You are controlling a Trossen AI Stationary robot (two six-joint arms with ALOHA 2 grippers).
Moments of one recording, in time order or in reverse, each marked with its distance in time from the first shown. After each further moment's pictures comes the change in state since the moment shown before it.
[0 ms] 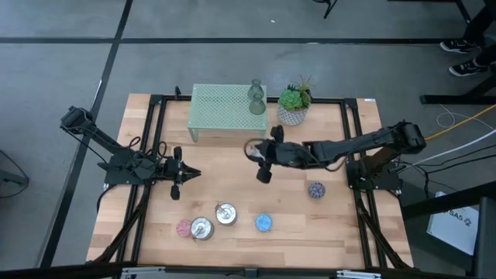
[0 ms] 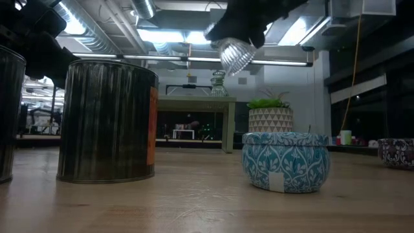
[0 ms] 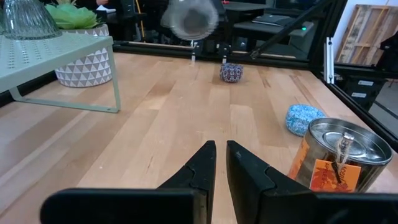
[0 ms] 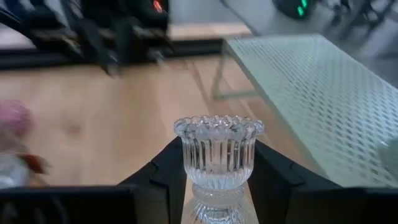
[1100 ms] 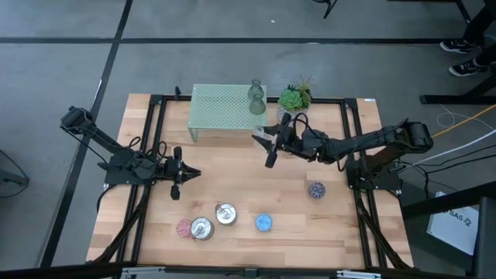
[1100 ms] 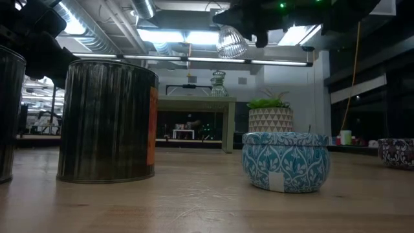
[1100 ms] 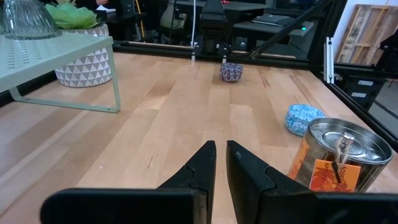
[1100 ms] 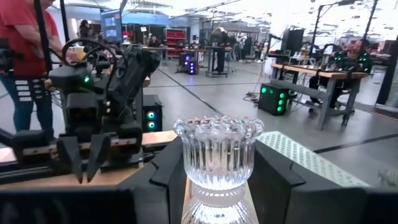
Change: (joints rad) left arm 0.000 0.000 0.000 0.000 0.000 0.000; right arm -0.121 -0.080 -0.300 0.747 -0.071 -0.163
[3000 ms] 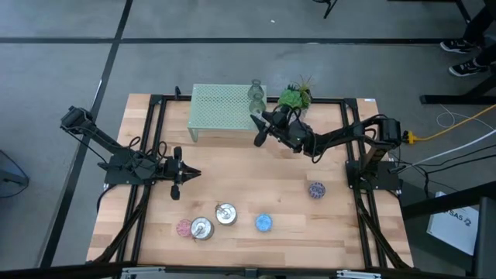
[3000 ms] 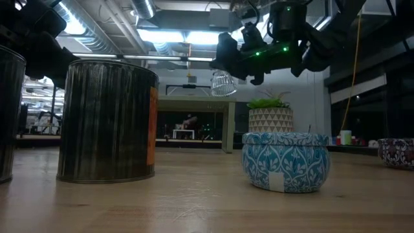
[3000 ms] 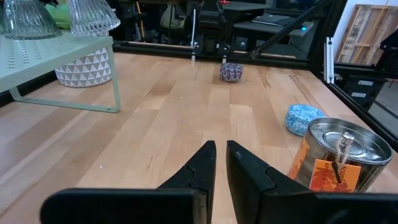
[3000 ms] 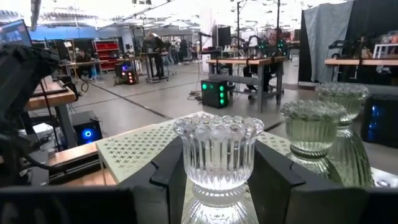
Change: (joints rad) left arm 0.000 0.000 0.000 0.000 0.000 0.000; right arm -0.193 0.294 -0.008 0.322 0.113 0.109
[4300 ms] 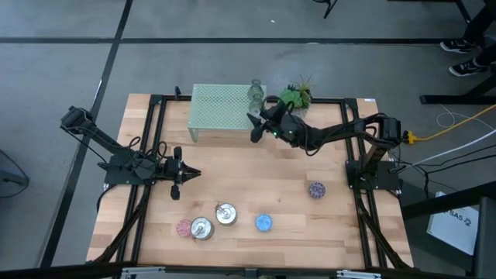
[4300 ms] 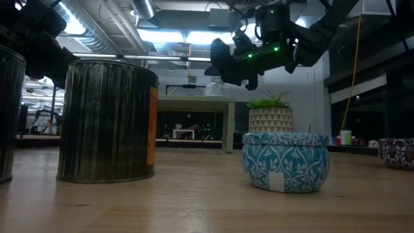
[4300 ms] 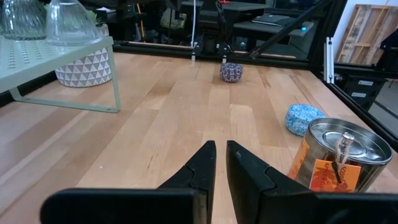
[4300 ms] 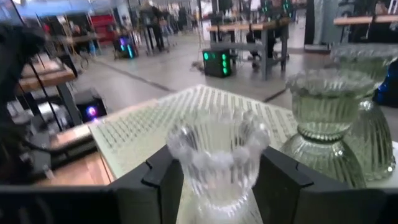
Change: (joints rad) left arm 0.000 0.000 0.000 0.000 0.000 0.000; right arm -0.044 -0.001 0.098 -0.259 -0.064 0.123
